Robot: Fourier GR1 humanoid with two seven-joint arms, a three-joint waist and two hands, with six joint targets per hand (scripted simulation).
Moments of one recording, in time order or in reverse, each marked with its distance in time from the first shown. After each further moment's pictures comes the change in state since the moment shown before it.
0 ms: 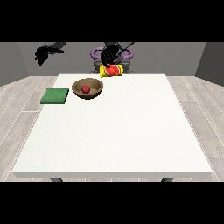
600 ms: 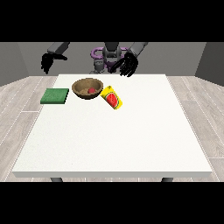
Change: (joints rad) left arm 0.288 -0.043 0.526 -0.283 0.744 0.351 -0.071; right arm 0.039 0.056 0.002 -0.030 -0.007 -0.033 -0.019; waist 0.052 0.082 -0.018
